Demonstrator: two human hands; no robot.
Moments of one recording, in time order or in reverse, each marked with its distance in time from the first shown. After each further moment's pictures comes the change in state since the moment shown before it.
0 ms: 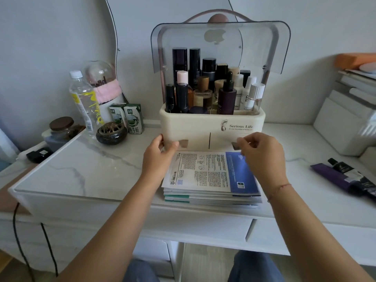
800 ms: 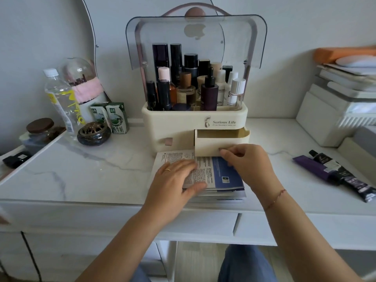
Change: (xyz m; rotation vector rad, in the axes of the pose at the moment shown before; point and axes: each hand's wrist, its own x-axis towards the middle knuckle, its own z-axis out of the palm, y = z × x) left_hand -0.085 0.022 0.019 0.551 -0.377 0.530; right_hand -0.025 0.006 -0.019 0.117 -0.279 0.087
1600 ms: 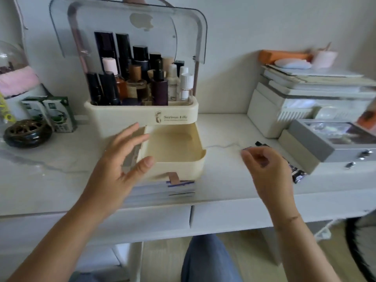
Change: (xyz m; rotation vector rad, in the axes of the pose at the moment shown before) left_hand 0.012 0.019 -0.028 -0.370 0.171 0.099; right_hand -0.051 0.059 -0.091 -0.157 0.481 -0.039
